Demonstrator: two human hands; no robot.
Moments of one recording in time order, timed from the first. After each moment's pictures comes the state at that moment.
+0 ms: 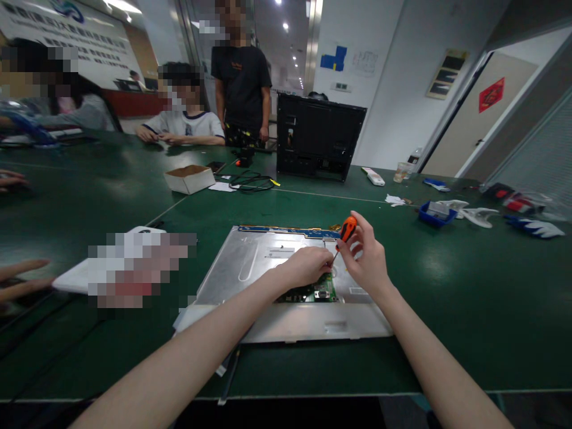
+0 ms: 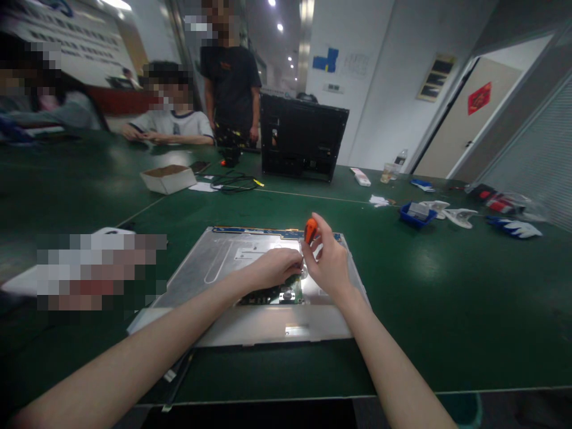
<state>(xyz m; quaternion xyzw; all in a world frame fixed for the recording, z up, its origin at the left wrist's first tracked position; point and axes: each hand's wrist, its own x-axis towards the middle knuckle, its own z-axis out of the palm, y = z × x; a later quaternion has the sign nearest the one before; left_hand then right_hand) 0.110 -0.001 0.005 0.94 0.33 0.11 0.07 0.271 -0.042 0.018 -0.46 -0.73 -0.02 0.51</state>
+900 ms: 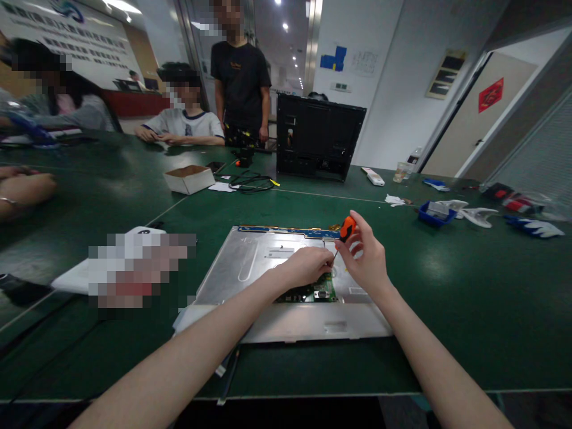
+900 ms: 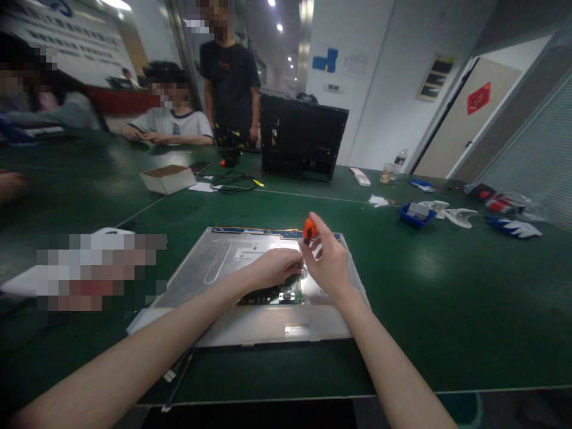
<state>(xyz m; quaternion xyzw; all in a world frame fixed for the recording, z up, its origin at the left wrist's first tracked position) 0.109 -0.002 0.007 0.94 0.32 0.12 0.08 0.270 -0.041 0.018 -0.45 -0.73 -0.03 0.52</state>
